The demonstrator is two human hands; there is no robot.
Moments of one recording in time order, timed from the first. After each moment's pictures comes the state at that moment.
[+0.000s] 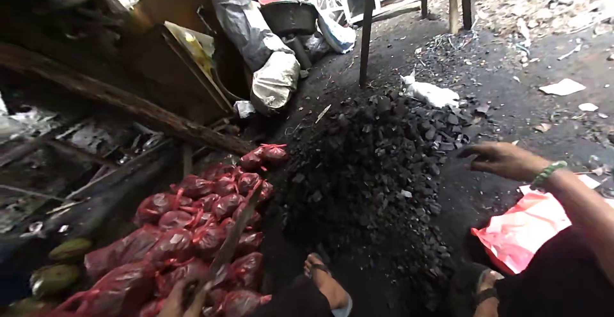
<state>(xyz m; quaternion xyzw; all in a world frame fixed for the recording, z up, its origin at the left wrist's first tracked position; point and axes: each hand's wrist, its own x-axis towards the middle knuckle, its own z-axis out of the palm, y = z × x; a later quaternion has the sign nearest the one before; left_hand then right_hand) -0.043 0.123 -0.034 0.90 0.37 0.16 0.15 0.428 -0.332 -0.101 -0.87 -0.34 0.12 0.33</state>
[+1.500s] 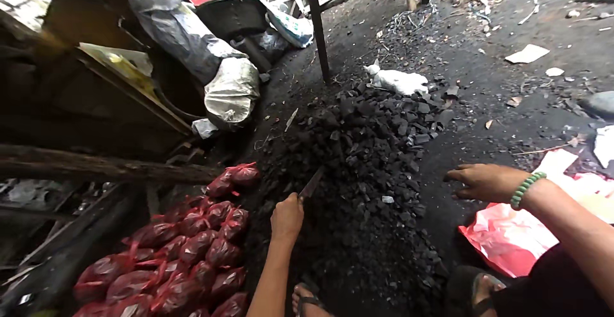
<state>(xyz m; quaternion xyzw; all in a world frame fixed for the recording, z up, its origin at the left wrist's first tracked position) 0.301 0.052 -0.098 0.96 0.29 -0.06 0.03 0.430 -0.330 -0.109 -0.91 -0.26 0.32 0.11</state>
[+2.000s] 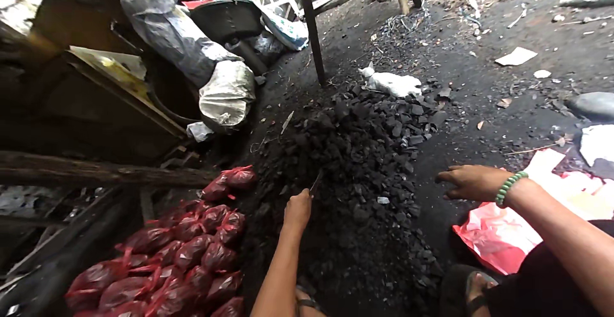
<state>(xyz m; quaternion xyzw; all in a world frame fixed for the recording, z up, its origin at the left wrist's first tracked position) 0.328 0.057 -0.136 0.97 0.23 -0.10 0.05 0.436 -0.328 -0.114 -0.89 -0.26 0.35 0.08</state>
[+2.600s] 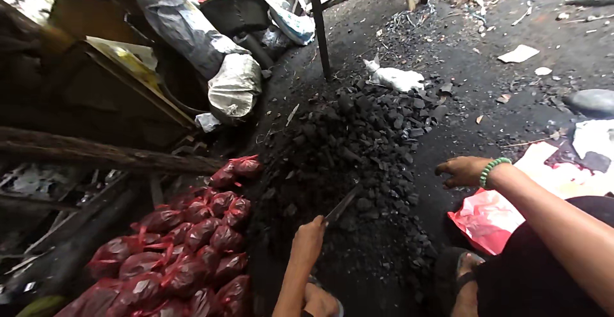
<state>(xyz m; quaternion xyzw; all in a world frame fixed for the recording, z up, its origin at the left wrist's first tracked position) 0.216 0.005 -0.125 0.96 0.20 -0.17 0.09 0.430 -0.329 -0.124 -0.88 -0.27 0.38 0.06</state>
